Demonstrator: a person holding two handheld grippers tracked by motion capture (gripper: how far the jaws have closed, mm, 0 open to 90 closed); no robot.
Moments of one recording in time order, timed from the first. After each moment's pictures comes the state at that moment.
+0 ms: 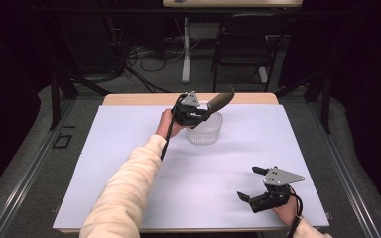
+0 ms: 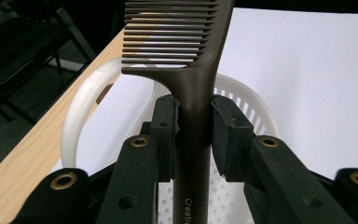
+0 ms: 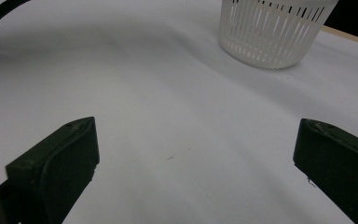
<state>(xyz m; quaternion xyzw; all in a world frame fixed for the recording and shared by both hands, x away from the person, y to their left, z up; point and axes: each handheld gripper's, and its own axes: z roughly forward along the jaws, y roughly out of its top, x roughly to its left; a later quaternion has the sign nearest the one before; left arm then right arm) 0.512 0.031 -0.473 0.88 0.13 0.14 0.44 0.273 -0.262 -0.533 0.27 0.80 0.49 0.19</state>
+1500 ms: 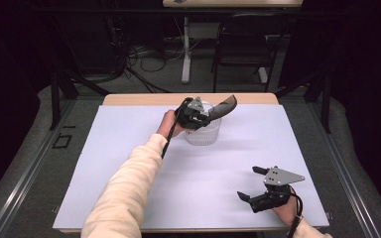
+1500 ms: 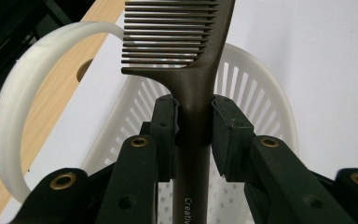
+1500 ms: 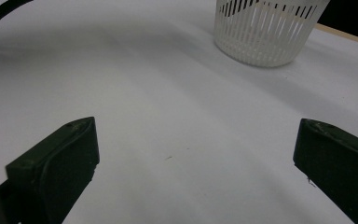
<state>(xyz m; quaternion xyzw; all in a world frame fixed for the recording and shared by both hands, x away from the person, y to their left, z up) 0.517 0.021 -0.485 0.91 0.10 0.12 0.38 0.273 -0.263 -0.533 0.28 0.80 0.49 0.18</state>
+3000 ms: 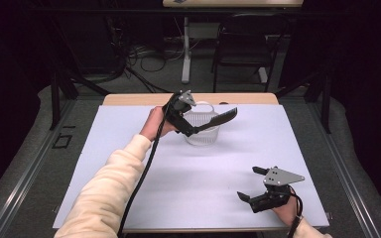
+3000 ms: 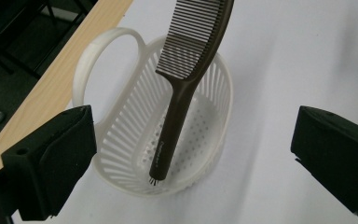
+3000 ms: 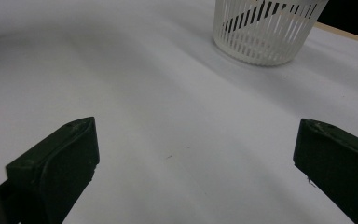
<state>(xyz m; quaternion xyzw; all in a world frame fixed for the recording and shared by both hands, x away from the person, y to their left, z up) 0.479 0.050 -0.427 0.92 0.15 0.12 0.34 0.273 -0.262 -0.533 0.28 0.80 0.49 0.18</state>
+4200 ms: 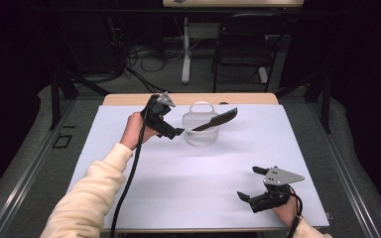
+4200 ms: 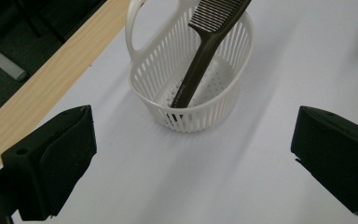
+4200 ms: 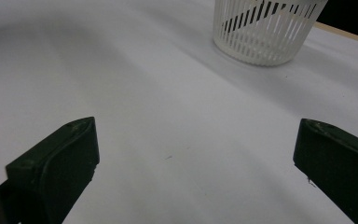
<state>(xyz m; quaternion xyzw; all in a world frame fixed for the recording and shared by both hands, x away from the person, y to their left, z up) 0.454 0.105 -0.420 0.90 0.23 0.14 0.33 0.273 -0.262 -0.533 0.28 0.80 0.49 0.19</state>
